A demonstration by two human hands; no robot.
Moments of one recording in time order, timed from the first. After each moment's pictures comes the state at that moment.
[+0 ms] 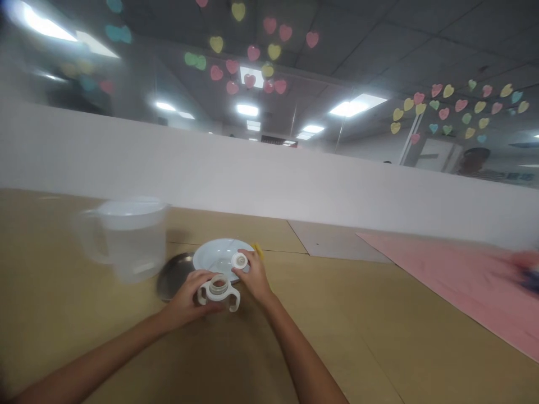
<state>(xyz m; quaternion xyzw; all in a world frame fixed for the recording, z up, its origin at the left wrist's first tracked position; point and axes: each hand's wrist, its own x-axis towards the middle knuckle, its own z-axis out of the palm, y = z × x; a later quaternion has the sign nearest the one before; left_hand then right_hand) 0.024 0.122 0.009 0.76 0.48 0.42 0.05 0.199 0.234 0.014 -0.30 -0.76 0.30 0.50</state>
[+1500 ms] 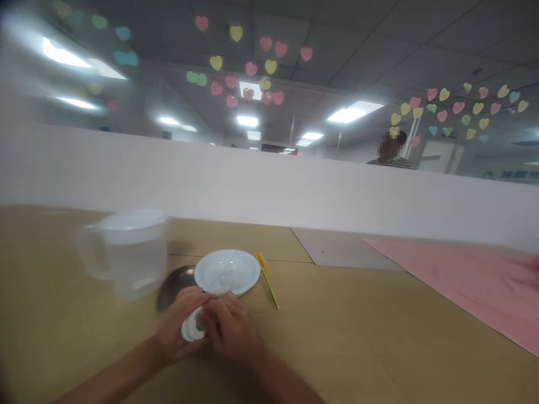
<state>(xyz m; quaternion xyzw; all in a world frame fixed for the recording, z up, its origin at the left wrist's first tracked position) 0.021 0.109 0.010 0.79 0.27 0.50 -0.23 0.185 0.133 0.041 -0.10 -0.87 0.03 0.49</state>
